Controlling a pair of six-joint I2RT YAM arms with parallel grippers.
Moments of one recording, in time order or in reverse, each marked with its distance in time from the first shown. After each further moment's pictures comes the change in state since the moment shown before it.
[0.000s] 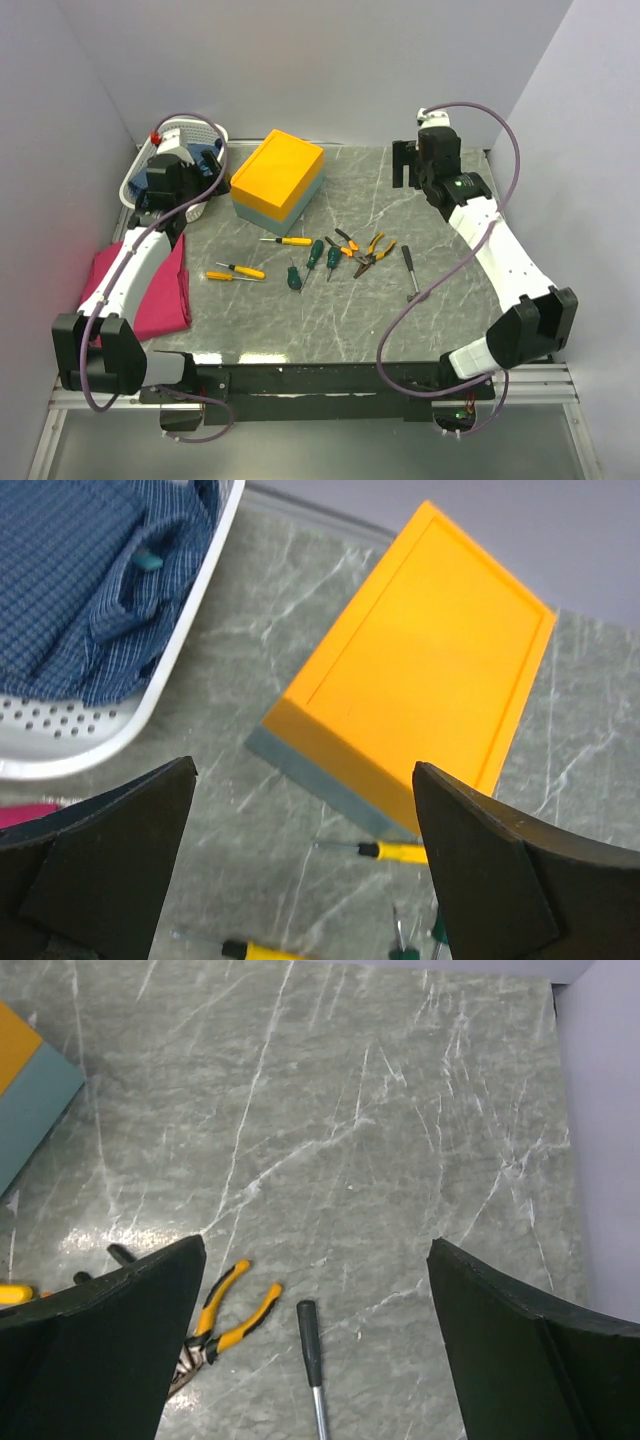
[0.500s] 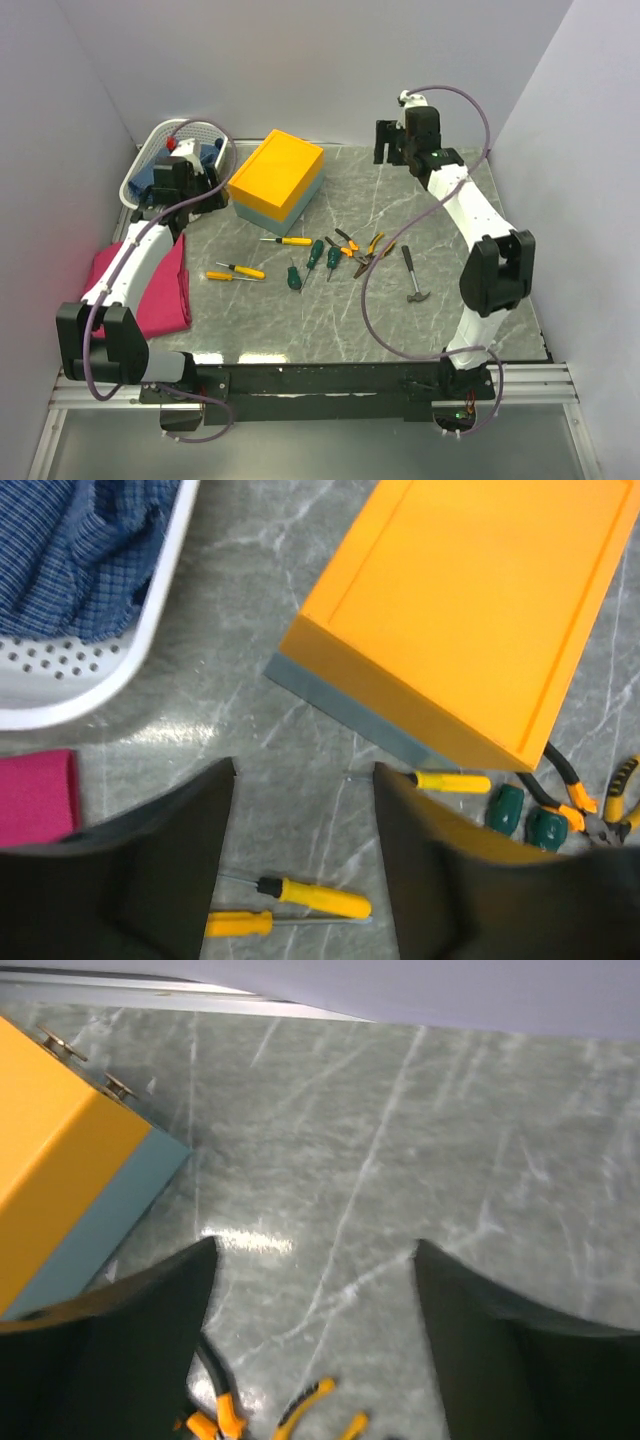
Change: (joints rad) left arm 0.000 0.058 0.043 -0.186 0.053 0.093; right arm -0.060 0.347 0.218 0.169 -0.260 0.051
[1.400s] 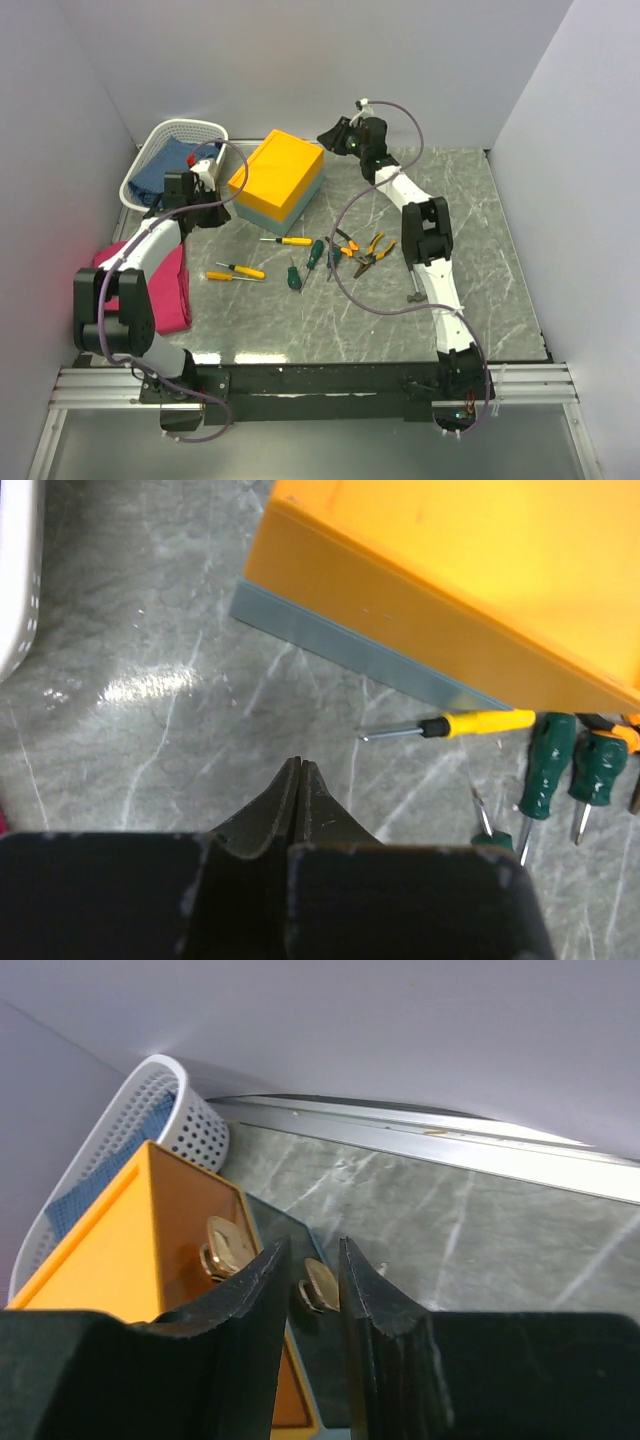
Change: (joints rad) left arm 0.036 0.147 -0.092 0.074 0.209 0.128; right arm 0.046 0.858 0.630 0.602 -0.485 0.465
